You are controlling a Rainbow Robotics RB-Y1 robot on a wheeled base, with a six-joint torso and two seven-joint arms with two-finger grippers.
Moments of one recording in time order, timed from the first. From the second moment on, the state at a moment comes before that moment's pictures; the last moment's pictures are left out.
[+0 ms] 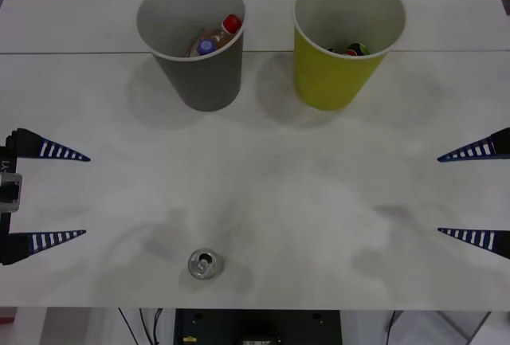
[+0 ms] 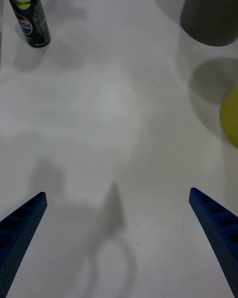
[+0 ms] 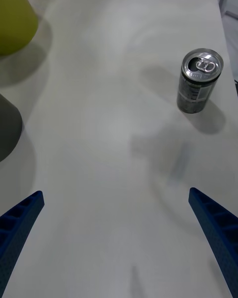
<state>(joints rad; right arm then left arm) 0.26 -1.13 -0.26 -2.01 1.31 -1.13 -0.09 0.26 1.13 0.26 -2.01 -1.31 -1.13 -0.09</state>
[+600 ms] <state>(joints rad) 0.26 -1.13 -0.26 -2.01 1.31 -1.13 -0.09 0.27 1.13 0.27 -2.01 -1.31 -1.18 -0.07</state>
